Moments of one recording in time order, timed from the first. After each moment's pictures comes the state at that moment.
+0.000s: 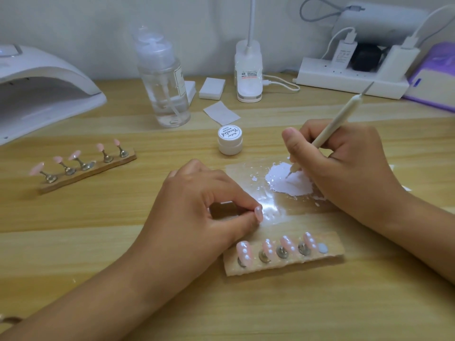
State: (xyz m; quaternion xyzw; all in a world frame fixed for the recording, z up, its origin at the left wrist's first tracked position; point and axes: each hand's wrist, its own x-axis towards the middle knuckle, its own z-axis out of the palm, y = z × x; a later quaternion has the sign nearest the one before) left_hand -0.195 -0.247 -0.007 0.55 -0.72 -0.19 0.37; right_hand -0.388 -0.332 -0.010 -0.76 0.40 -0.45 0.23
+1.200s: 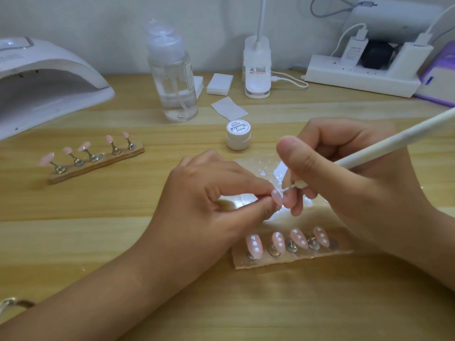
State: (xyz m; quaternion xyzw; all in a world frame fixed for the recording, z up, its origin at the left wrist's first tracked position) left_hand -0.197 -0.242 0.001 0.51 -0.74 -0.18 0.41; right_hand -0.369 -0.292 0.014 -0.71 0.26 -0.46 0.45
